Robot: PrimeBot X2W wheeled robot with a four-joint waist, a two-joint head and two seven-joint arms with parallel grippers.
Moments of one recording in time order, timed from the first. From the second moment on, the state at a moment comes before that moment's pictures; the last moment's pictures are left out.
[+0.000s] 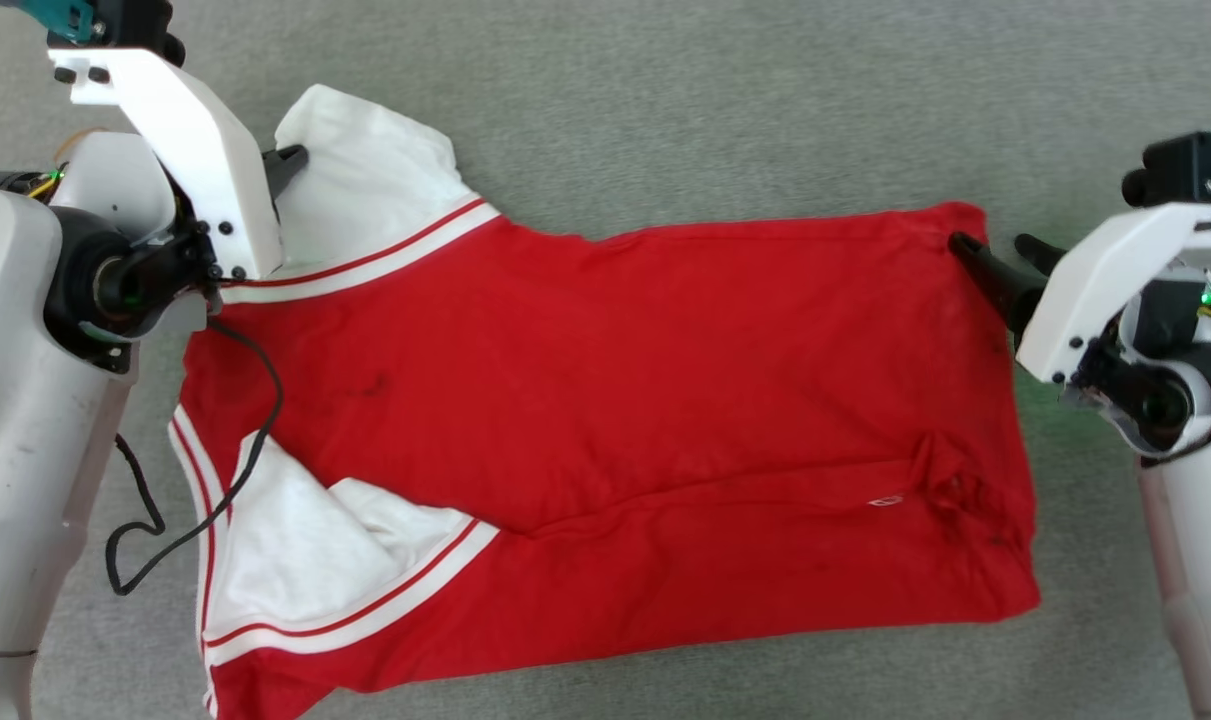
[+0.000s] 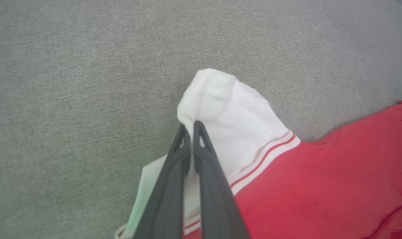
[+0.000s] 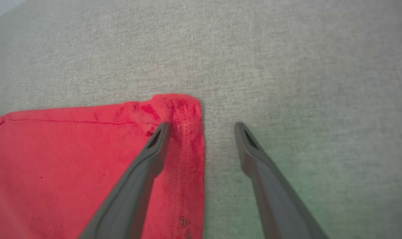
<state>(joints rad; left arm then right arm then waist) -0.92 0.55 -0.45 0.36 -0.91 0.03 0.74 -0.65 -0.22 0.03 0.43 0.52 0.13 0.55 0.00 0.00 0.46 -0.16</state>
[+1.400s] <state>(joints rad) -0.18 0.49 -0.36 0.18 -1.08 0.10 0.40 -0.24 -0.17 -0.08 0.32 0.46 0.13 0.51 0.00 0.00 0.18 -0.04</state>
